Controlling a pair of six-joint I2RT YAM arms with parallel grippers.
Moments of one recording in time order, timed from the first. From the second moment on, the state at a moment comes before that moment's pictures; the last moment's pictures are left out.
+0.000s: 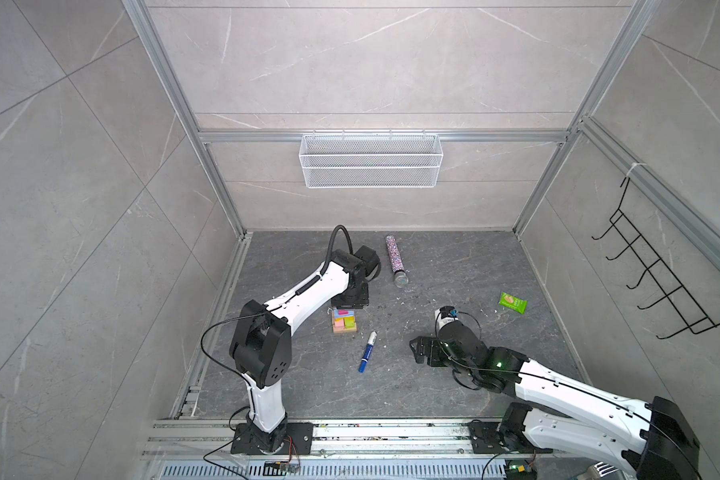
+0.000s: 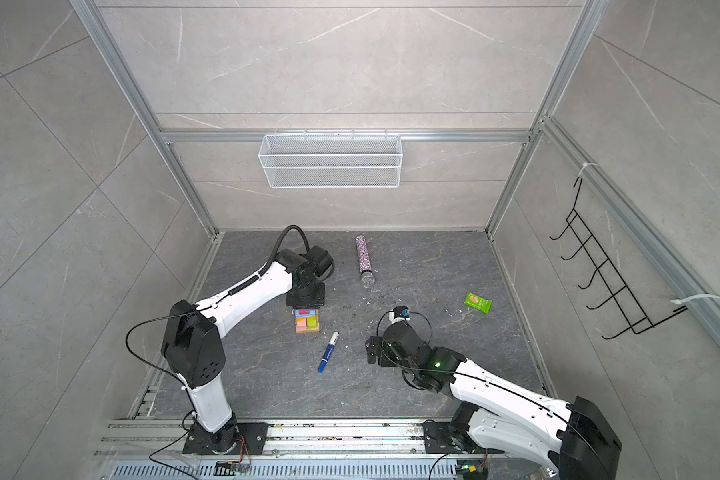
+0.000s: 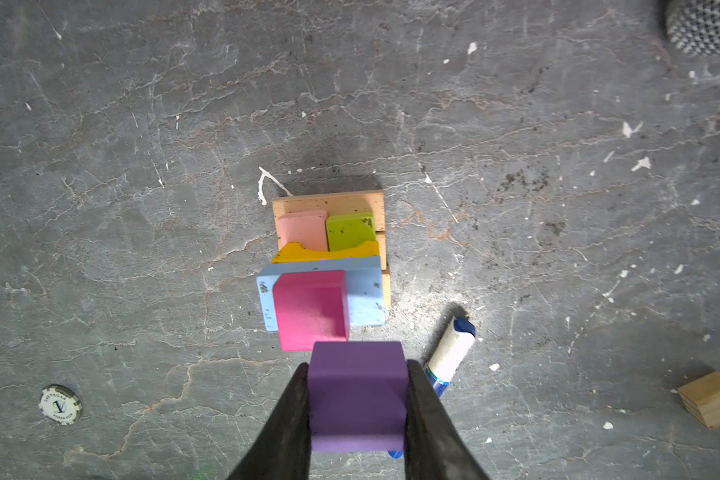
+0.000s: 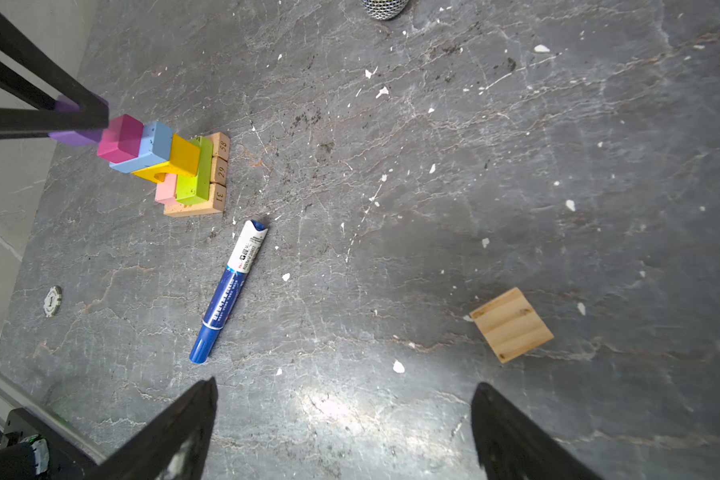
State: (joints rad) left arm -0.65 1.83 1.58 -1.16 -0.17 -0.65; right arm 0.88 0.99 0.57 -0.38 0.17 0.78
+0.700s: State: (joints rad) left arm -0.59 1.77 1.48 -1.08 -0.13 -0.68; right arm 0.88 0.99 0.57 -0.38 0.17 0.78
